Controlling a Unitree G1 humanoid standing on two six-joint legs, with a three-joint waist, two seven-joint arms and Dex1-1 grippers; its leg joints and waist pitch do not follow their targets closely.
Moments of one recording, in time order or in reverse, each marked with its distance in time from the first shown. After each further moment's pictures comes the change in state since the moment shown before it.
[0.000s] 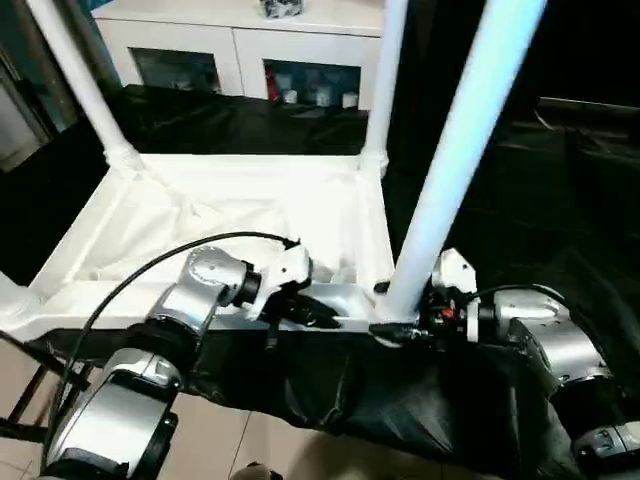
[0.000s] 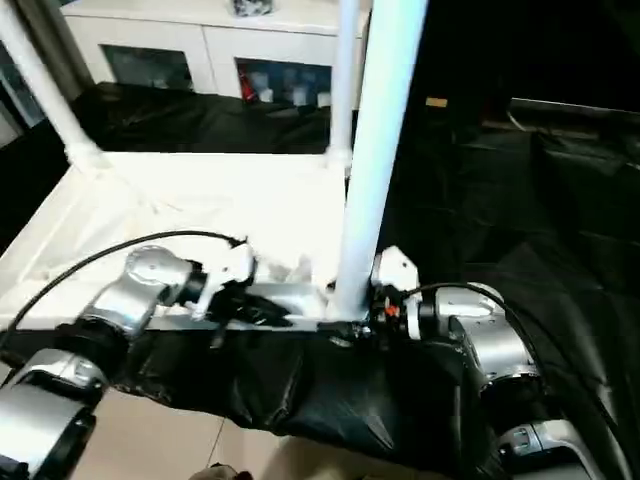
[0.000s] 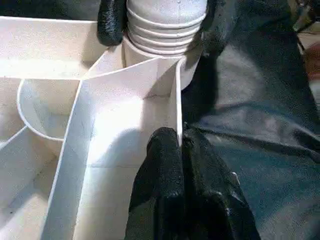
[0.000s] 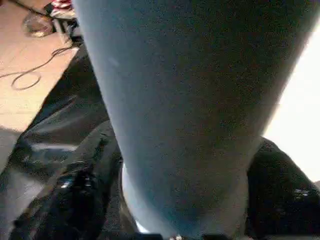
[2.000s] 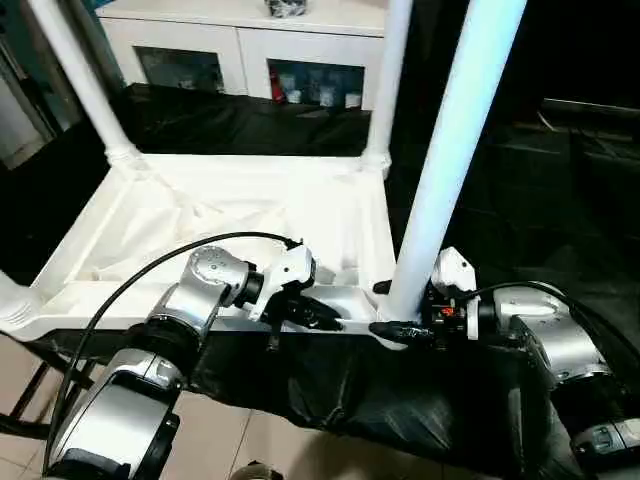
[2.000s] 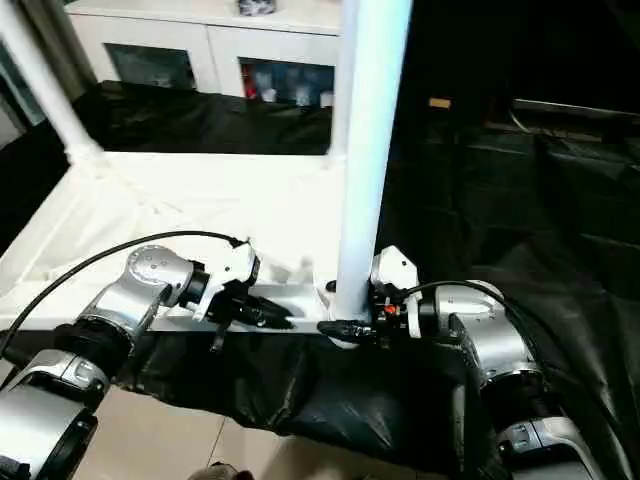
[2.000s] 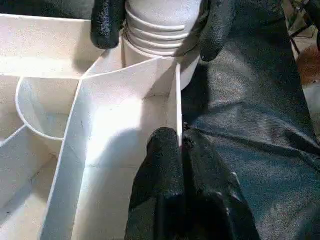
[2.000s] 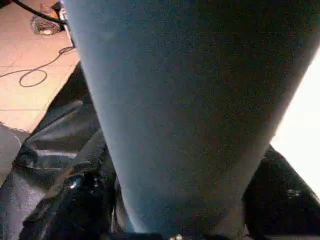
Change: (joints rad) left arm -0.001 -0.012 -0.010 -0.023 -0.004 0.043 0.001; right arm -0.012 0.012 -0.010 -0.007 -0.005 0.013 0.009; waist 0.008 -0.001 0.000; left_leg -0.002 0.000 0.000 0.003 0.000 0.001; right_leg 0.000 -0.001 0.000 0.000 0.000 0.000
